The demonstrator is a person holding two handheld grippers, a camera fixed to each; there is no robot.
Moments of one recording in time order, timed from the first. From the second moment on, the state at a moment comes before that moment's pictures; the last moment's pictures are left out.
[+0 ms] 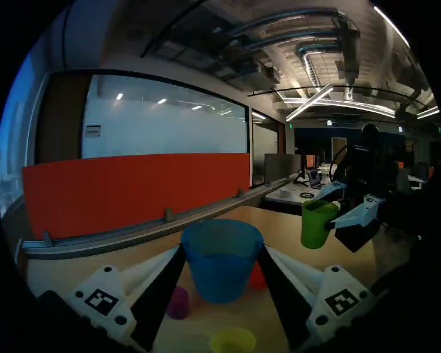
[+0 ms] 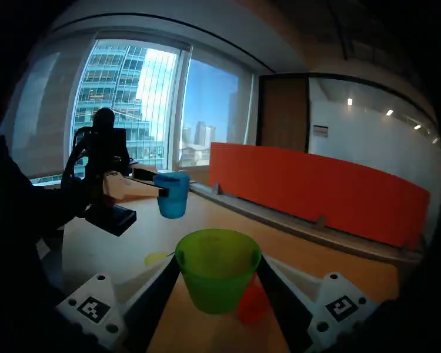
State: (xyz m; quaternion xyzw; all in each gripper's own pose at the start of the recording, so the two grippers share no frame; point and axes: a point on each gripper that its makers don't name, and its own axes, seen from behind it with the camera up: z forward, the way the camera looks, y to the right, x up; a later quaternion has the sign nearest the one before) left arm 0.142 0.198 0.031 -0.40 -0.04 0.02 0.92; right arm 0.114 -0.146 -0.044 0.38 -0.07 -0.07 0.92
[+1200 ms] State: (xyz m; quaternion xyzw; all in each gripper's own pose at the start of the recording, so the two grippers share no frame) left arm 0.184 0.170 0.003 -0.37 0.01 0.06 0.93; right arm 0.108 -0.197 -0.027 0.43 -0.06 -0.07 0.90
